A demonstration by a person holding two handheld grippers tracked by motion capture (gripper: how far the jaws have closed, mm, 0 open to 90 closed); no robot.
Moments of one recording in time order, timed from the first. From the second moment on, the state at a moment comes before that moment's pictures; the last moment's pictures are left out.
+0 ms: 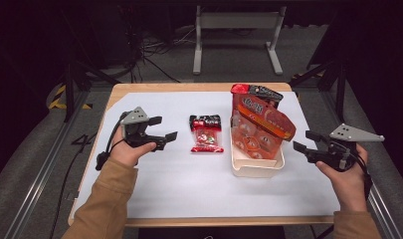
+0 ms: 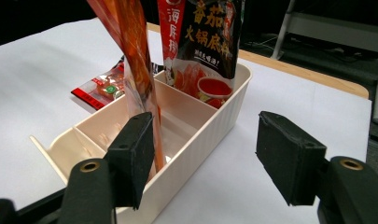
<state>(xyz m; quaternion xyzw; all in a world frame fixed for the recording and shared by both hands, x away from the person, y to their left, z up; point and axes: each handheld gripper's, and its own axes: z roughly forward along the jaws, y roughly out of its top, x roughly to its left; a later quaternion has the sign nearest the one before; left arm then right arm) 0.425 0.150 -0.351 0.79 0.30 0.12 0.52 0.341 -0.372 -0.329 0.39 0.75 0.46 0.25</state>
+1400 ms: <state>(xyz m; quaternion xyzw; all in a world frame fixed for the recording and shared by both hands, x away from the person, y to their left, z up) 0.465 0.074 -0.419 0.82 0.32 0.05 0.46 0.350 -0.376 -0.341 0.40 0.75 0.46 0.23</state>
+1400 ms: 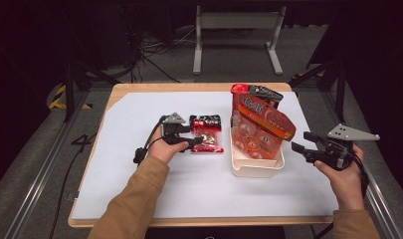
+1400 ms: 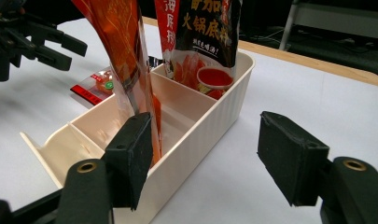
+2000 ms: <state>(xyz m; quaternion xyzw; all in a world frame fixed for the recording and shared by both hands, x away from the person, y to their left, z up) 0.466 0.060 -0.442 0.85 0.33 0.03 0.40 0.350 -0.376 -0.342 0.40 0.75 0.46 0.24</state>
